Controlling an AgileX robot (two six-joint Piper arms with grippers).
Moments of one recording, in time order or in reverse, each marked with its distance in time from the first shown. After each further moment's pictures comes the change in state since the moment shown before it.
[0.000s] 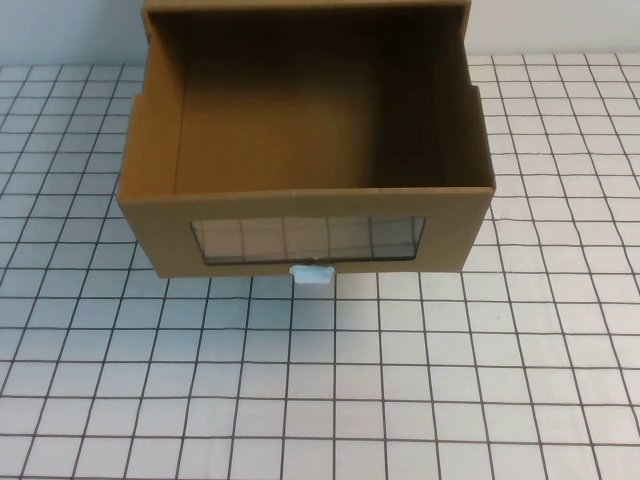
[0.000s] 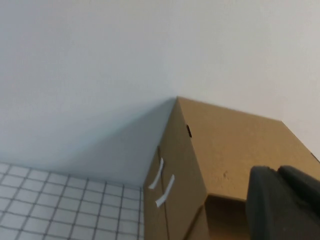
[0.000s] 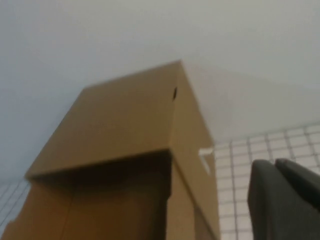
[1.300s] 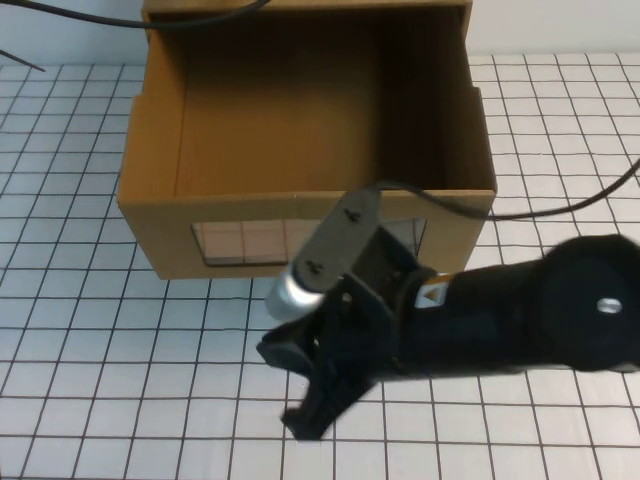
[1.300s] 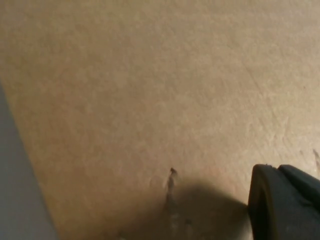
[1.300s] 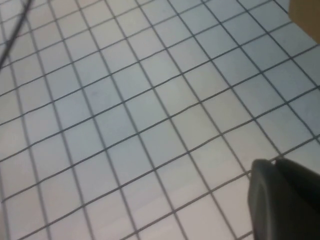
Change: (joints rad) right arm 0.838 0.730 0.196 0.551 -0.322 -1.005; left arm -0.114 1.320 -1.204 -0.479 0.632 0.312
